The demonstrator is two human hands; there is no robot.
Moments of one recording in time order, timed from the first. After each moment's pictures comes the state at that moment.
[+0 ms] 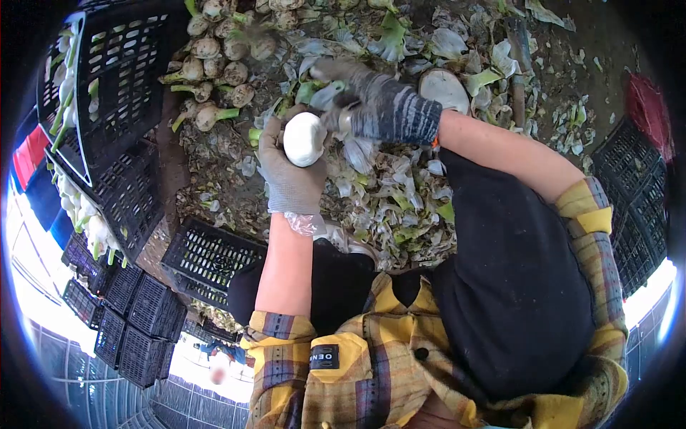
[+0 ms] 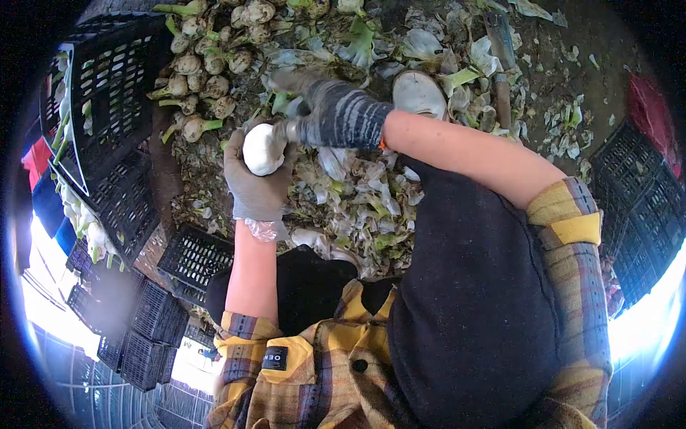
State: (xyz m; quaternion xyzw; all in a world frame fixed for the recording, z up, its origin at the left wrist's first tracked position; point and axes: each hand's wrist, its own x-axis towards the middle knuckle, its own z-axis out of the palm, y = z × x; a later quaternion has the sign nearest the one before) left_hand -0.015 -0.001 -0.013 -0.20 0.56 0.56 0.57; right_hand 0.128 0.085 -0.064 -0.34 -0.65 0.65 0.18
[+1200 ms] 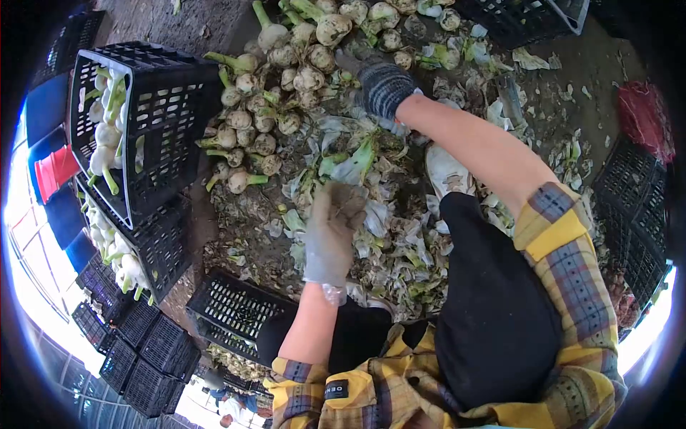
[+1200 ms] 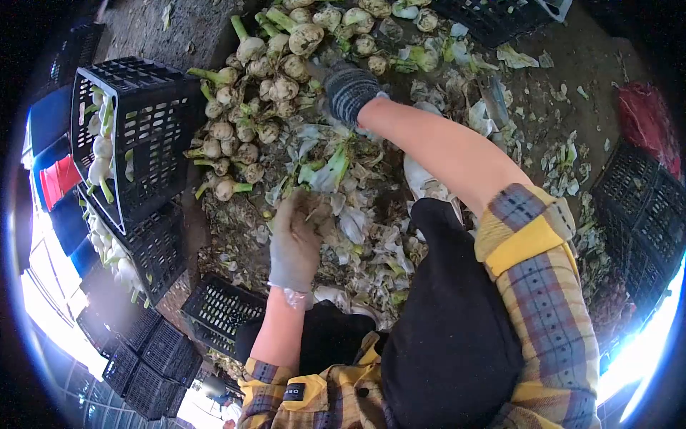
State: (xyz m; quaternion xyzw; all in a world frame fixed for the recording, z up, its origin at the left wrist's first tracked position) left_hand 0.005 0.007 0.016 -0.08 0.61 0.48 0.62; right_hand 0.106 0.221 -0.121 -0.48 -0.81 0.34 0.04
